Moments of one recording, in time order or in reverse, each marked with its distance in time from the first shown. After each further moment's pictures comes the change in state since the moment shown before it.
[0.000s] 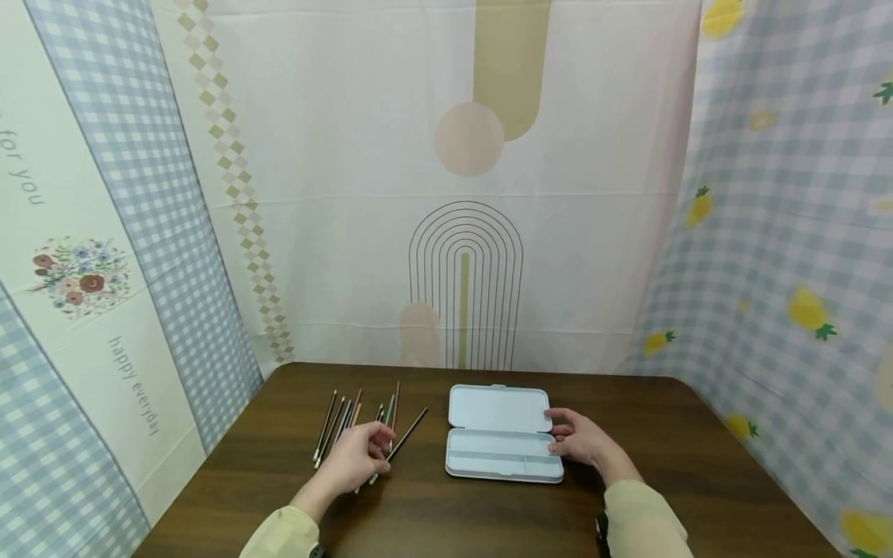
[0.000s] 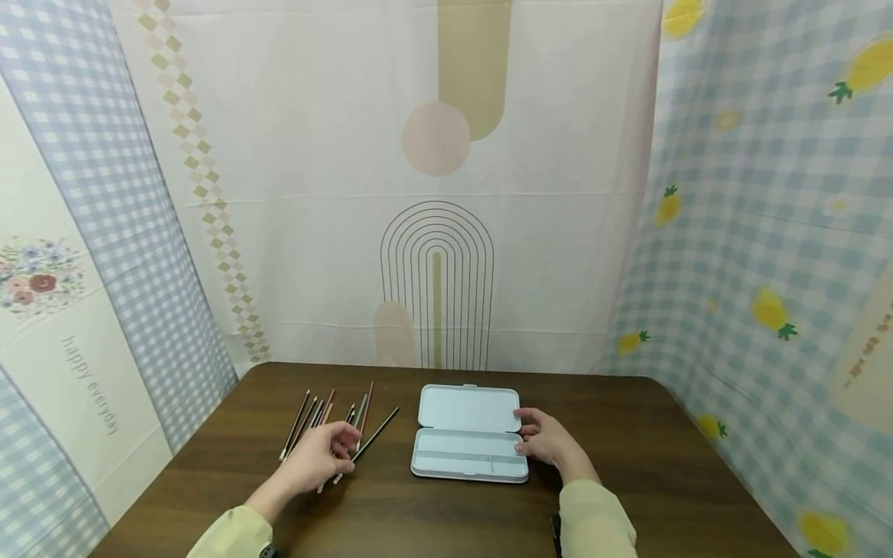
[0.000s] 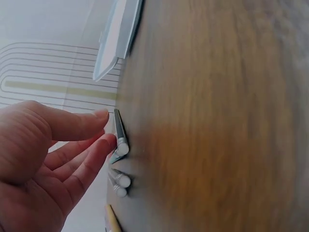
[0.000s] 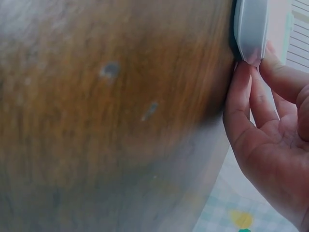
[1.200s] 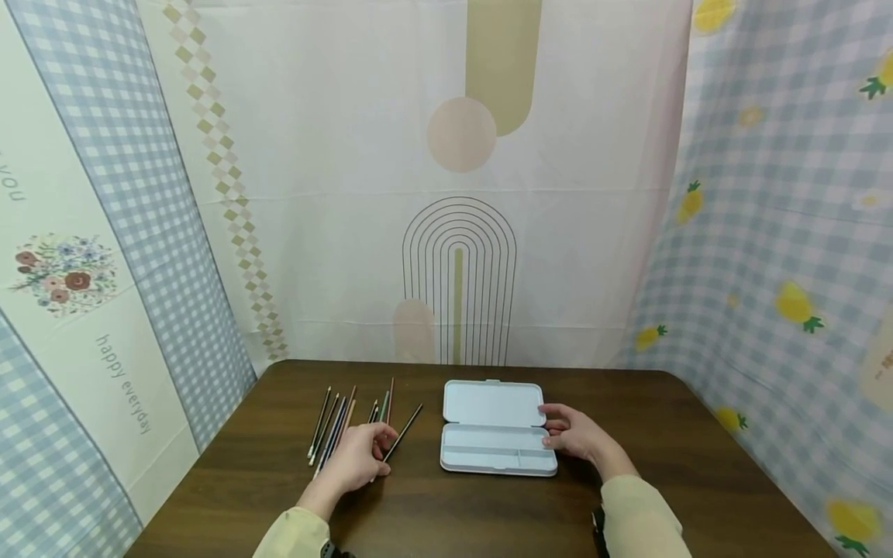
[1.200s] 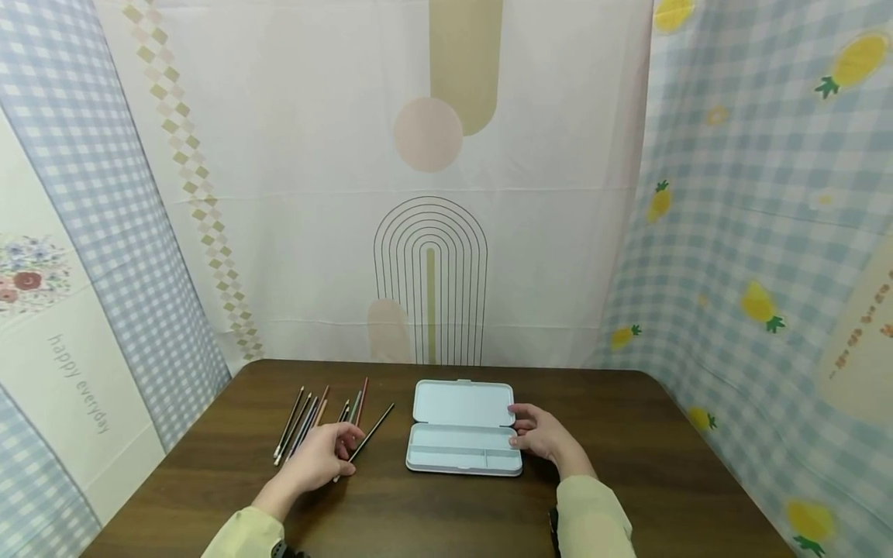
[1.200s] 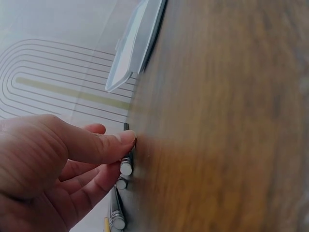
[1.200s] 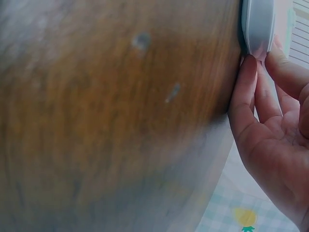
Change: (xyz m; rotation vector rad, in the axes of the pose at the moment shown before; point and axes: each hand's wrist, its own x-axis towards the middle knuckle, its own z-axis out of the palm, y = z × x) left_hand 0.004 0.003 0.013 0.160 0.020 0.057; right_hand 0.002 0.006 -0.002 0.043 -0.017 -0.005
